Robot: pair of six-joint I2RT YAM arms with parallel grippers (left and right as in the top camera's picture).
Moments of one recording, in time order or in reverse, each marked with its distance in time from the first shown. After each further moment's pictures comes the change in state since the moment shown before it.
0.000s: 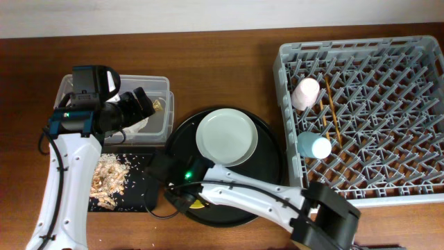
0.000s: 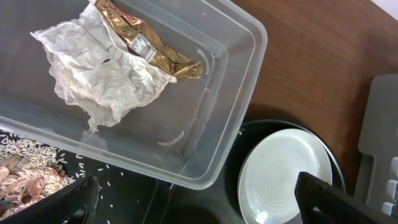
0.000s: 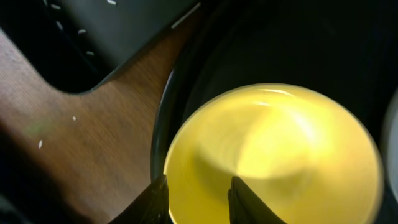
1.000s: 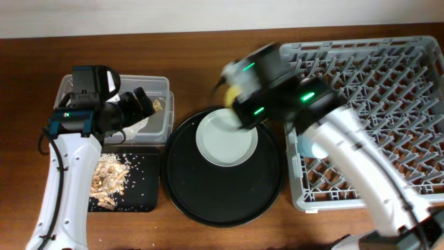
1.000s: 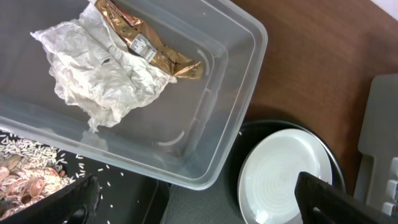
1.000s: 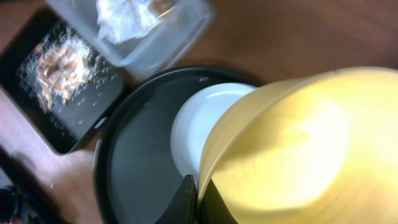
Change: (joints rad) left arm 0.000 0.000 0.000 0.001 0.000 0.000; right arm -0.643 -0.322 0.233 -0.230 -0.242 -0.305
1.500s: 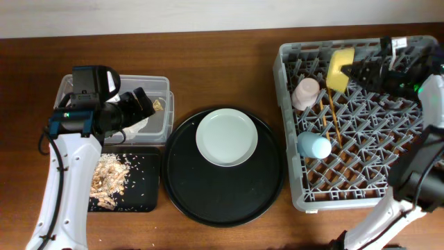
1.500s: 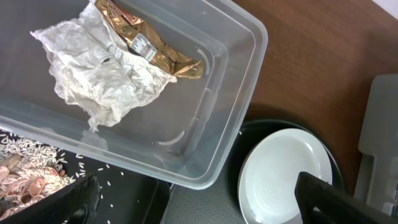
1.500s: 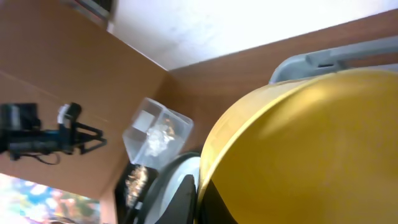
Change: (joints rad) left arm 0.000 0.000 -0.001 0.000 0.000 0.000; right arm -0.949 0.466 0.000 0.092 -1.117 -0.408
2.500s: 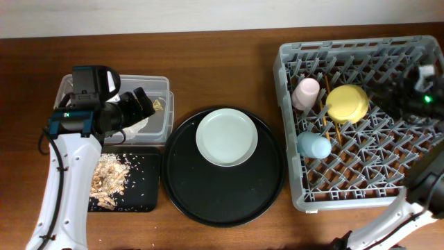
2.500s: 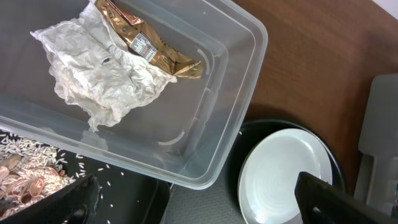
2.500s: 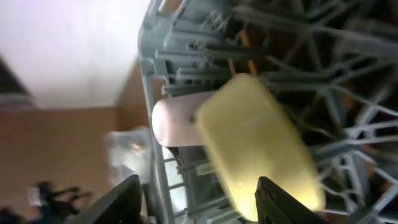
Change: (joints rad) left arm 0.000 0.000 0.000 0.000 0.000 0.000; right arm -0.153 -0.009 0.033 -0.184 0.411 0.327
